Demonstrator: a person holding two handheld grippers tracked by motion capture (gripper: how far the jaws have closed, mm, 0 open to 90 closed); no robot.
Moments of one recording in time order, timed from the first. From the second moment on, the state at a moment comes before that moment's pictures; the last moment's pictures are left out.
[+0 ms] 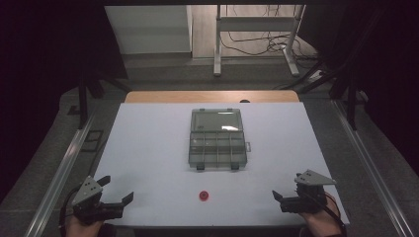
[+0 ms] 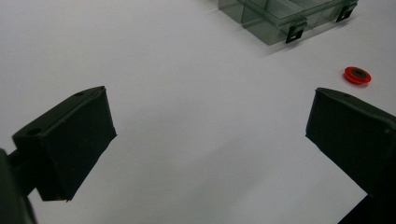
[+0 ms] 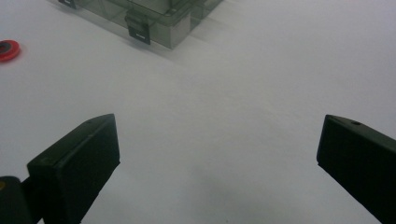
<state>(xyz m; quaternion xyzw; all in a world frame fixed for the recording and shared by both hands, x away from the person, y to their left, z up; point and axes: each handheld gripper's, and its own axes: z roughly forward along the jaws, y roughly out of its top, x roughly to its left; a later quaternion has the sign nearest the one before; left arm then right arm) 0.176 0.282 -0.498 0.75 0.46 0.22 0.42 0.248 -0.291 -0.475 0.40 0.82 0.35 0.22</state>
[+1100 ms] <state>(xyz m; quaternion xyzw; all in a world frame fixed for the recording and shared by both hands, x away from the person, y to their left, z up) 0.176 0.281 -0.498 0.75 0.46 0.22 0.42 0.263 -0.263 -0.471 0.37 0.84 0.35 0.19</state>
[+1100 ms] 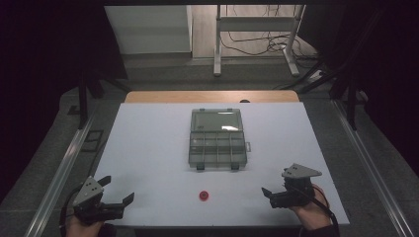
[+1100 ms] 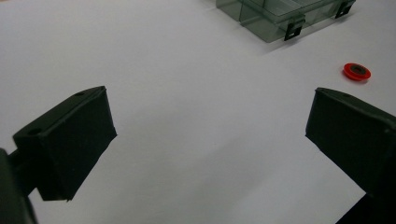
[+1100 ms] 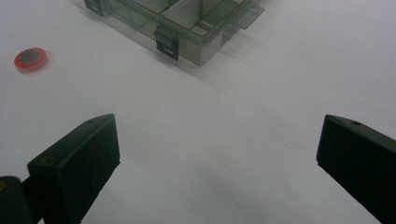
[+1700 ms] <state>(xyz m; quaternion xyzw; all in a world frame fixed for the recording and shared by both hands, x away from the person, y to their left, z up) 0.176 0.280 -0.498 0.75 0.46 0.22 0.42 0.268 -0.254 -0.470 0.36 0.85 0.35 0.18</state>
